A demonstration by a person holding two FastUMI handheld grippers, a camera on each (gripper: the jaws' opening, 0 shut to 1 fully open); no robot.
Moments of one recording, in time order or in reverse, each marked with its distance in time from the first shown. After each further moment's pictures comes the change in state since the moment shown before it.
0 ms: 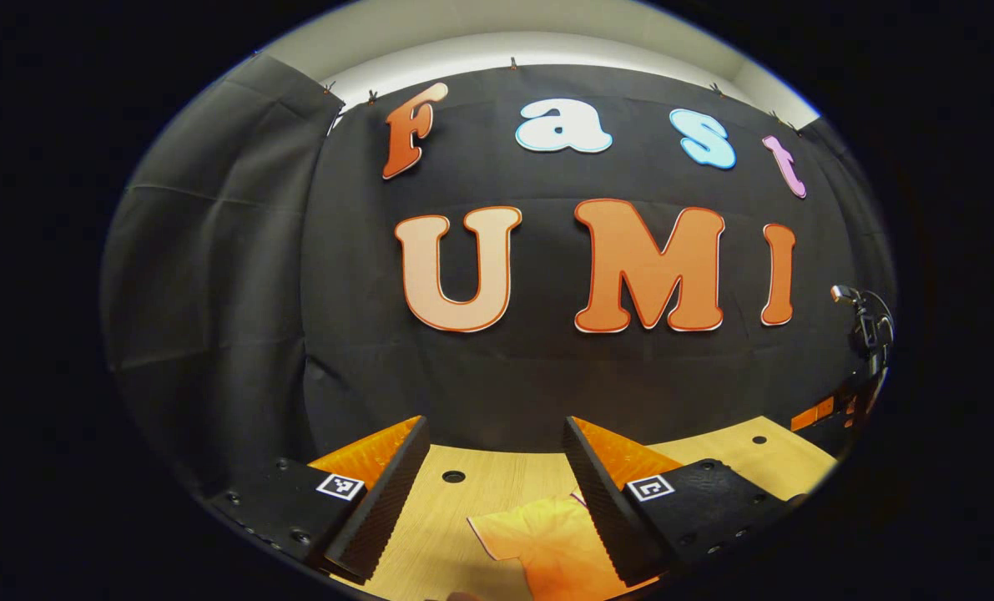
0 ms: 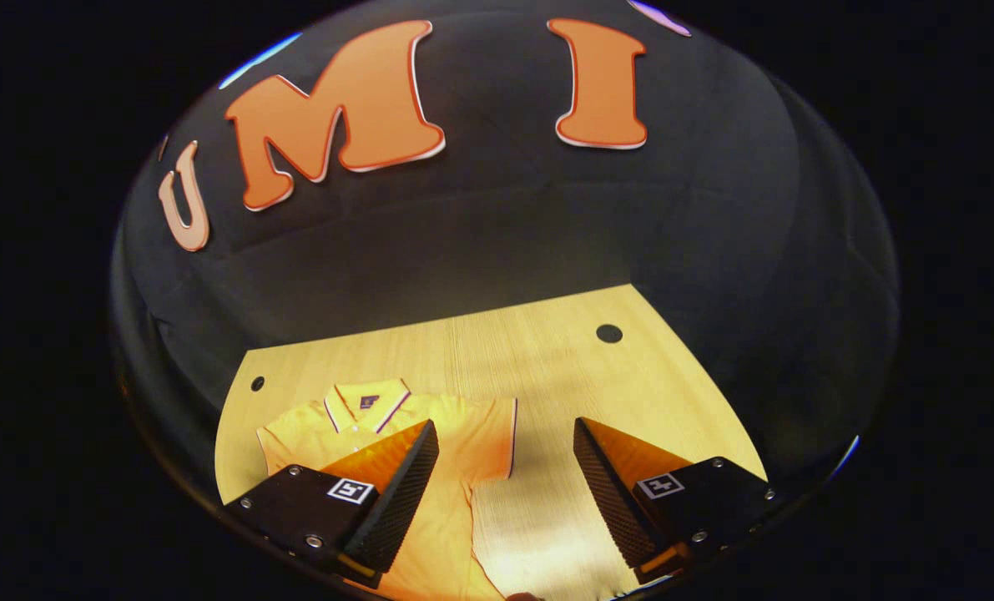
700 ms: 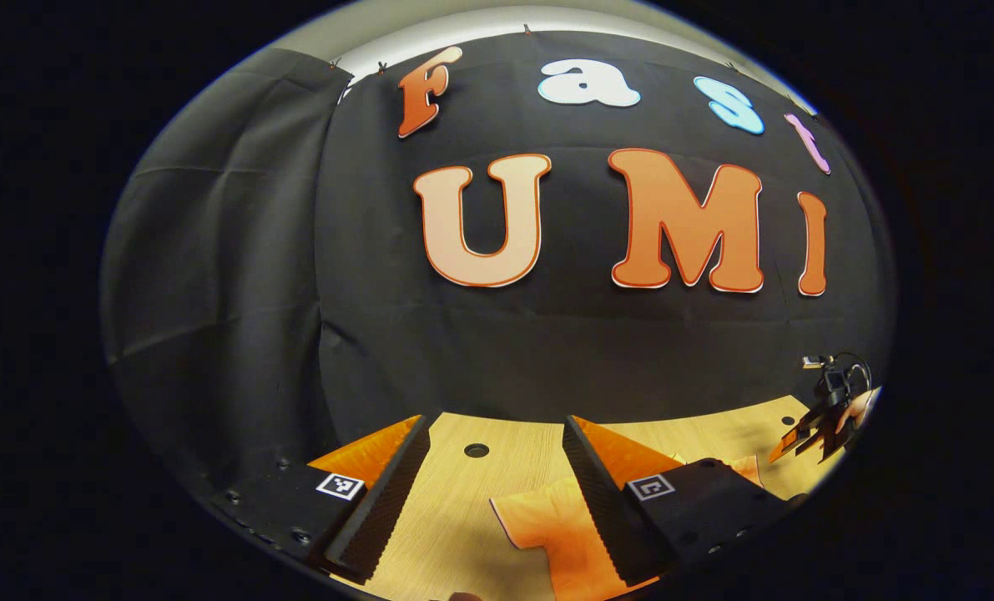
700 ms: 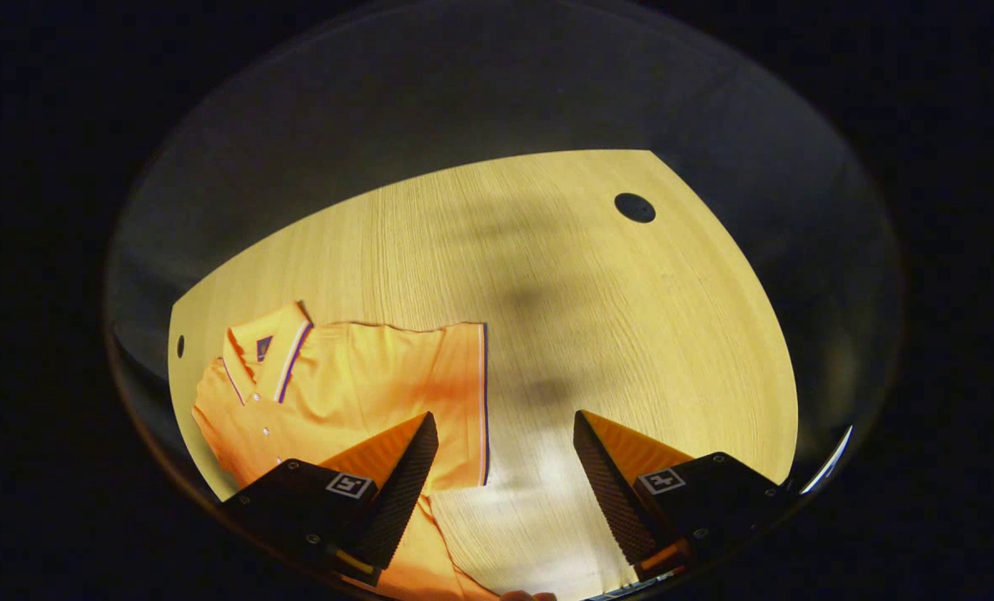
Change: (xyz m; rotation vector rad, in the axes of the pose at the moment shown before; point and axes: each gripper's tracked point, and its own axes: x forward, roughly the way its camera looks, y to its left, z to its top) left arm 0.040 0.017 -0.050 -0.008 0.131 0.069; right arm 0.165 -0.022 -0.093 0.005 0.455 -0.114
